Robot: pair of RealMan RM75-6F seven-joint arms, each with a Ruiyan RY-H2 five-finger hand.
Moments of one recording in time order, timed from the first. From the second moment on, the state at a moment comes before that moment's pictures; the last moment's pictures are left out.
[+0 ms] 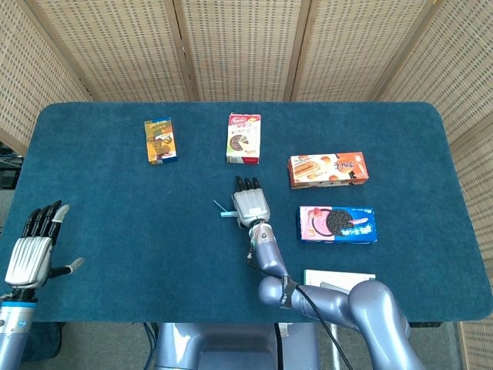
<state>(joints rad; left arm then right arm) -0.15 -1.27 -0.07 -1.55 1.46 1.43 0.08 1.19 -2.03 0.37 -1.00 -0.44 0.91 -0.80</state>
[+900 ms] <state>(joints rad) -0.29 -1.26 -0.09 -1.55 1.59 1.37 0.14 1.09 -1.83 0.34 -1.33 -0.61 0.94 -0.73</state>
